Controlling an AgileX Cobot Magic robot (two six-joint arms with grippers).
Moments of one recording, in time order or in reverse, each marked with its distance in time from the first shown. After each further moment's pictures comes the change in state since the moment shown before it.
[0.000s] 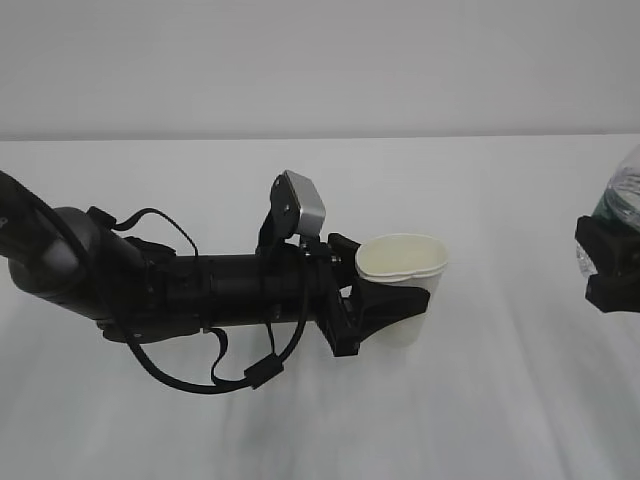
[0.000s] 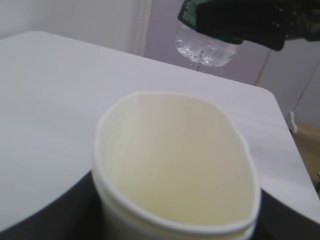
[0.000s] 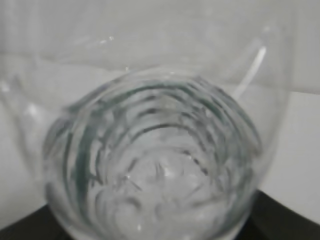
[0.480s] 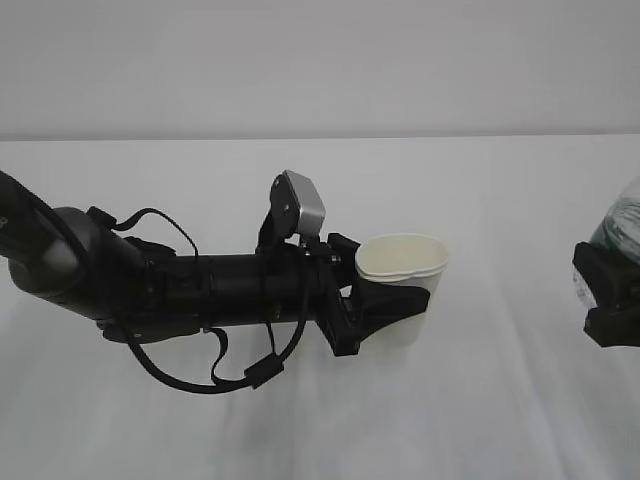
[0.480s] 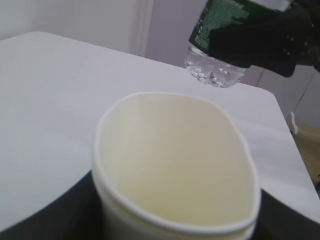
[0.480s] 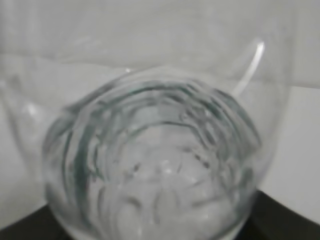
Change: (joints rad) left arm 0.000 0.000 0.000 -0.003 -0.002 0.000; right arm 0.000 0.116 0.092 -0.002 -0.233 -0.004
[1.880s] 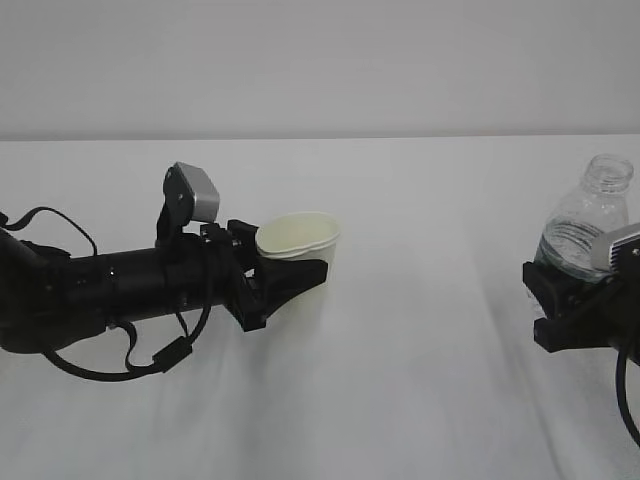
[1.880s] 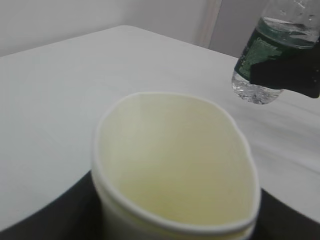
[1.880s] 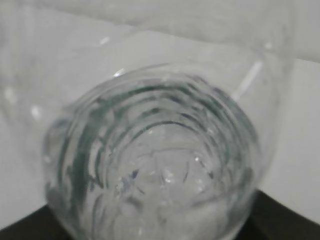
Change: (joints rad) left arm 0.211 -0.086 0.191 -0.040 -0.035 0.105; right arm 0.000 0.288 -0.132 -0.074 -0.055 -0.061
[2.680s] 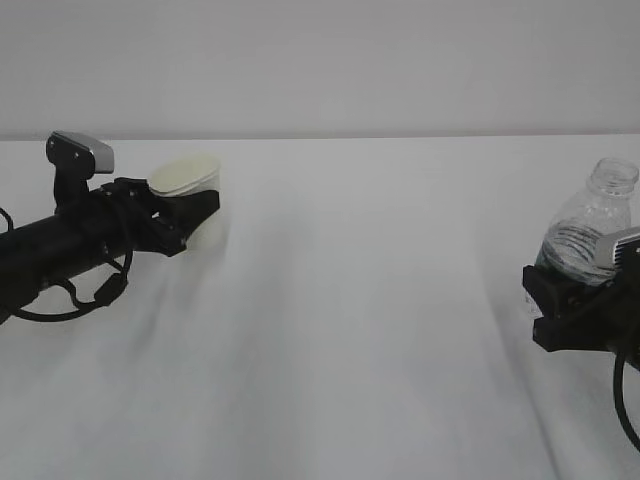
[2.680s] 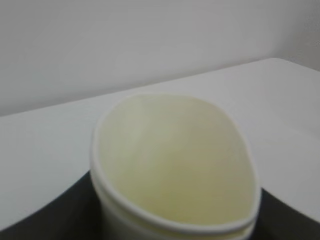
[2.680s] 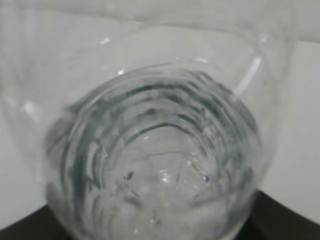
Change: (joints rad) left arm 0.234 0.000 0.000 -0.234 0.000 0.104; right arm 0.000 0.019 0.000 0.009 0.000 0.066
